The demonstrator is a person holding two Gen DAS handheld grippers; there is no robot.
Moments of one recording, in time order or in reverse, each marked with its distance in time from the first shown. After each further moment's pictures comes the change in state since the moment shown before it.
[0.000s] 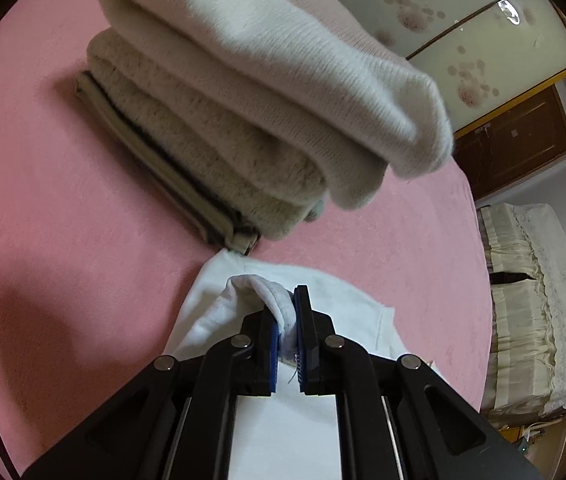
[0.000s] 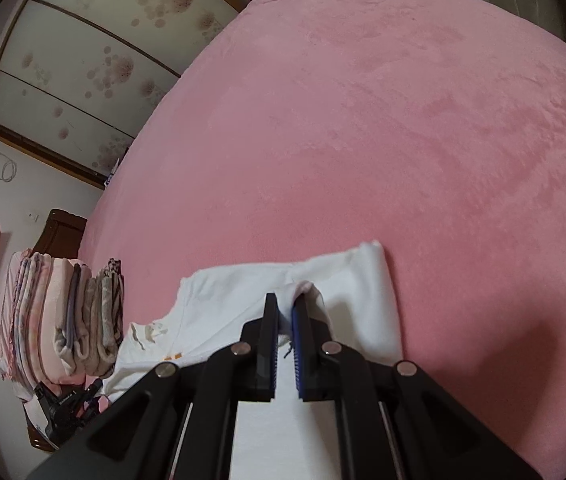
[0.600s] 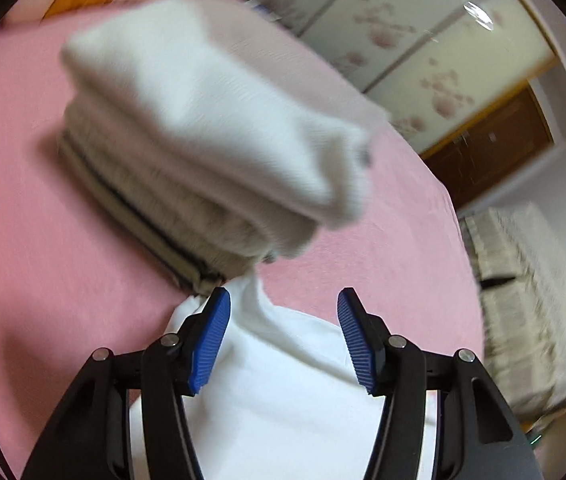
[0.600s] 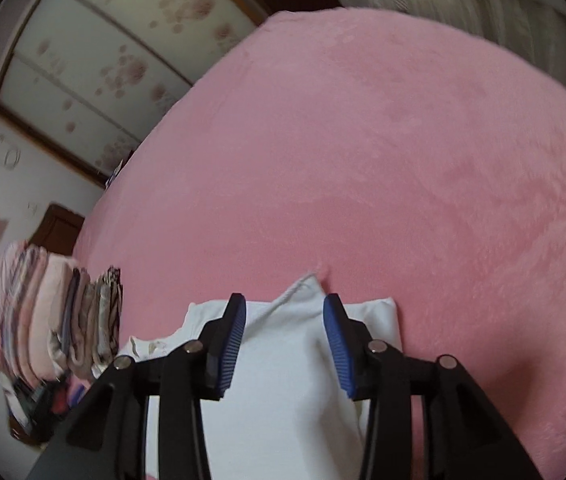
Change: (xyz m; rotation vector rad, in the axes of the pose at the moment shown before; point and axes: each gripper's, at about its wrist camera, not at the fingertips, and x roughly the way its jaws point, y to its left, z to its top) left arm -0.020 -0.041 0.004 0.130 -0.111 -0.029; right arm -0.012 0.033 0.011 -0.135 -0.065 -0.039
